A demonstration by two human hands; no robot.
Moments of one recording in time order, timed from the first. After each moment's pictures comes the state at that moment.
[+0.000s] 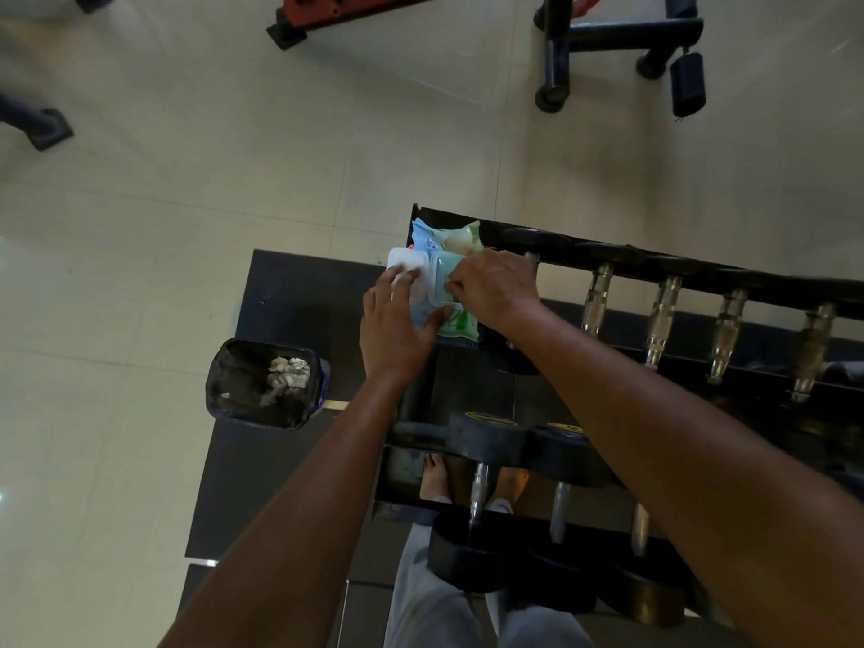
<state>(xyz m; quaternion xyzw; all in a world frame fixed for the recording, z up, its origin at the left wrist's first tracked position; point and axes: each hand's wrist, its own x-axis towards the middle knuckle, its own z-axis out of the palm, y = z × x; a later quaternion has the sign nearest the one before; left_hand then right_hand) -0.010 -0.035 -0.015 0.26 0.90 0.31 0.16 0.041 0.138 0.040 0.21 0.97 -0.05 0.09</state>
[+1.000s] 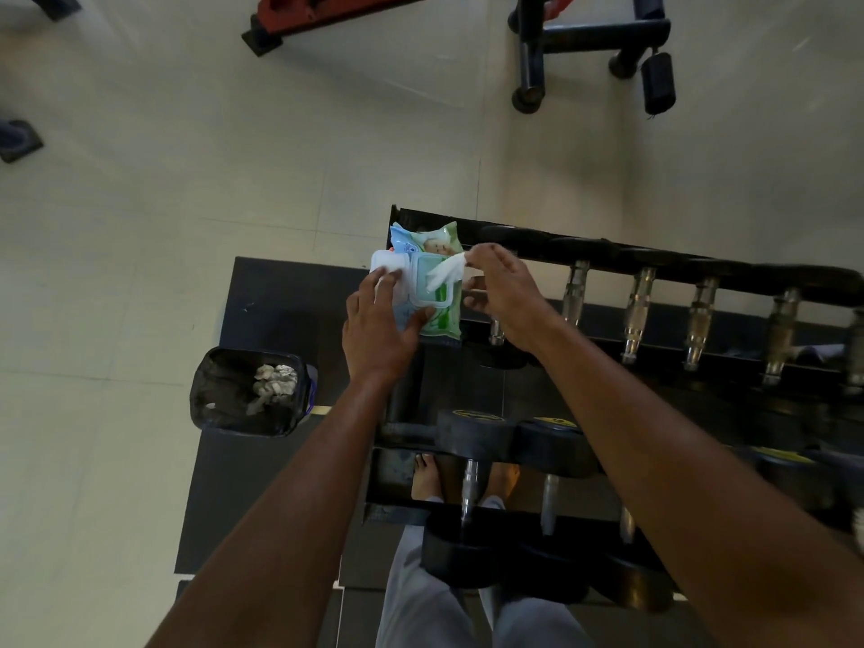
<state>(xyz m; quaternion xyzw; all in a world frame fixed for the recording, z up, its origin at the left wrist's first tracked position) -0.008 -0.036 -0.018 0.28 0.91 0.28 0.15 0.082 0.144 0.065 0.44 0.54 -0.72 -0.04</state>
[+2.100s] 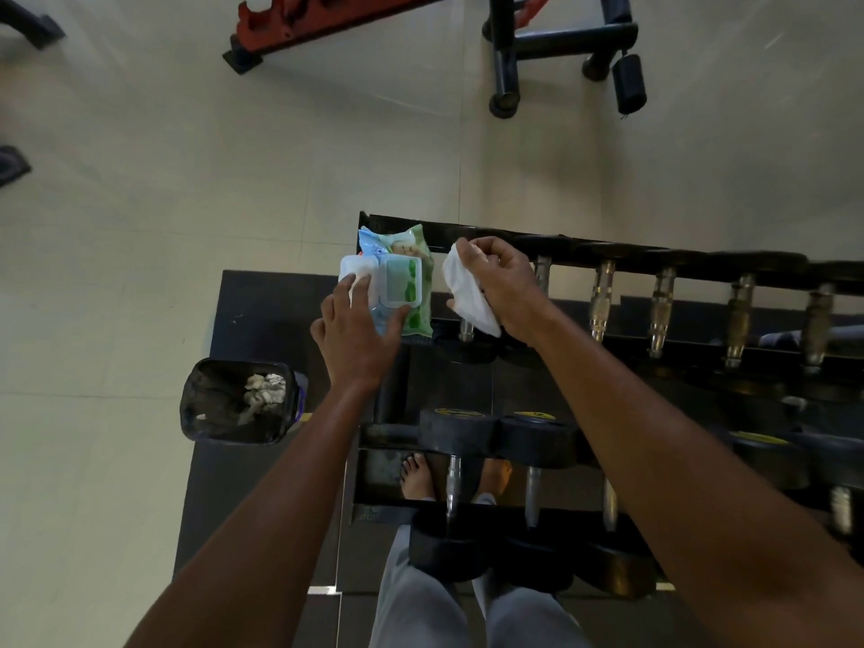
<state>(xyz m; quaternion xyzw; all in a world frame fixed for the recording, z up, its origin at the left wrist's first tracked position) 0.014 -0.031 0.008 0.26 0.93 0.24 0.12 0.117 0.165 0.092 0.46 0.53 -0.71 -0.08</state>
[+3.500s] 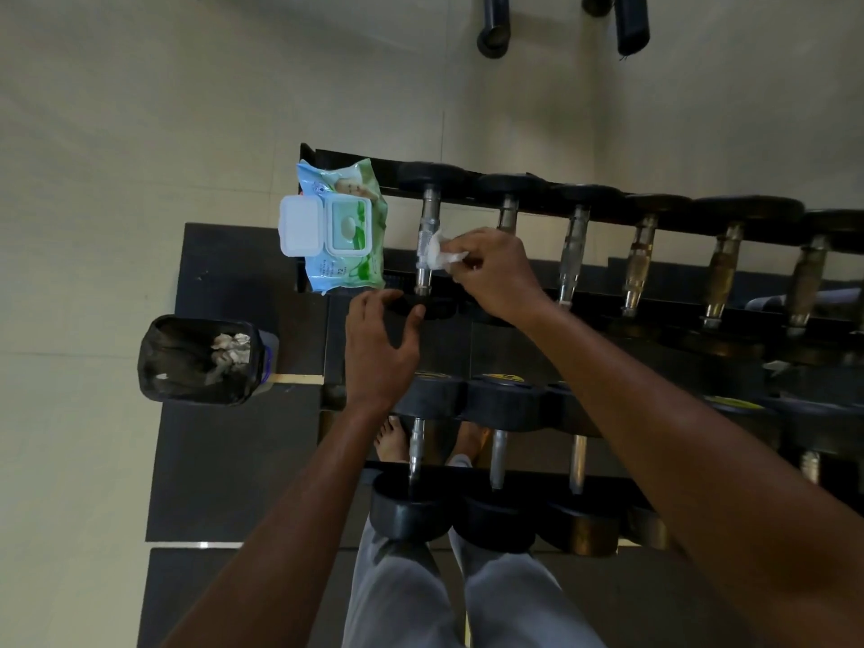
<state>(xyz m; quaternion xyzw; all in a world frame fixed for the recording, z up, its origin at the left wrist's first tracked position) 0.137 -0.014 -0.006 0.24 0.85 0.44 0.17 0.193 0.192 0.040 0.30 0.87 -0.40 0.00</state>
